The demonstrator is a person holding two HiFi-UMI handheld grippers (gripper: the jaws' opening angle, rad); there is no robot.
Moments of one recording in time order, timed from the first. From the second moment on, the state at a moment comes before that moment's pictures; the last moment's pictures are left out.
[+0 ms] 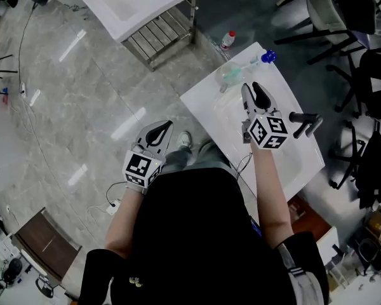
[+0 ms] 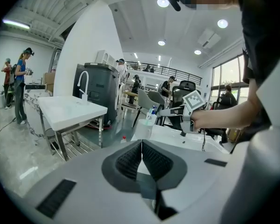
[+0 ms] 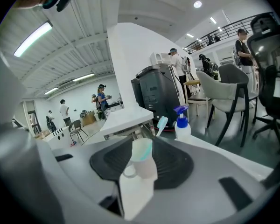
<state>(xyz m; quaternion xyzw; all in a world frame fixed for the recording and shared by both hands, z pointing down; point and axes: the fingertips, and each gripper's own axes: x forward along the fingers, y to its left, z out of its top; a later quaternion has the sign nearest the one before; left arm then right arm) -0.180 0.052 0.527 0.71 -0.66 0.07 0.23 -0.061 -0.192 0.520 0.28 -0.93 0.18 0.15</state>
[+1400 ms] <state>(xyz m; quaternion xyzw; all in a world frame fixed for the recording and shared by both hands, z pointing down) -0.059 -0.025 0.422 0.89 -0.43 0.04 0.15 0.059 -0.048 0.411 0.35 -0.93 0.13 0.09</state>
